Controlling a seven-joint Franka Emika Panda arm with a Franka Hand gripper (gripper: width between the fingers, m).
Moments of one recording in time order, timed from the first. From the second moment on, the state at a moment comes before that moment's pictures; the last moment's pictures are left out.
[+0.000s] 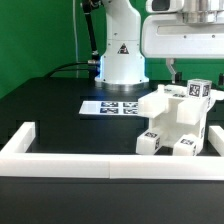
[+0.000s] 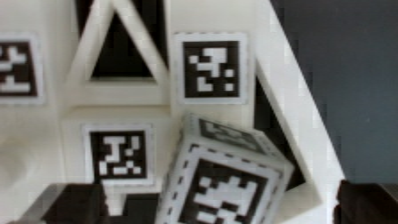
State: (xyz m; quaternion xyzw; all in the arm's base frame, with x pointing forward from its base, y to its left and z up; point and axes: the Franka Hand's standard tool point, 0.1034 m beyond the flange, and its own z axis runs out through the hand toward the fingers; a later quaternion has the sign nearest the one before) arm 0.556 0.100 0.123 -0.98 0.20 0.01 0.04
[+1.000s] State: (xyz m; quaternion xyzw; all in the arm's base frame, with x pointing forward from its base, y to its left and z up) arm 0.560 0.101 0.124 -0.96 -0.27 -0.01 0.01
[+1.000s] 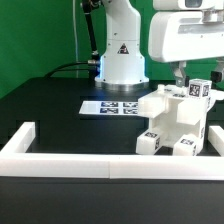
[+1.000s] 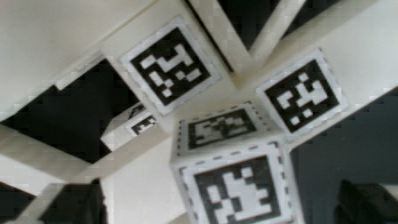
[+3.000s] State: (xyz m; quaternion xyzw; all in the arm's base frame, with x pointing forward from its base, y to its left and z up) arm 0.560 0.100 0.123 -0.96 0.29 -0.01 0.01
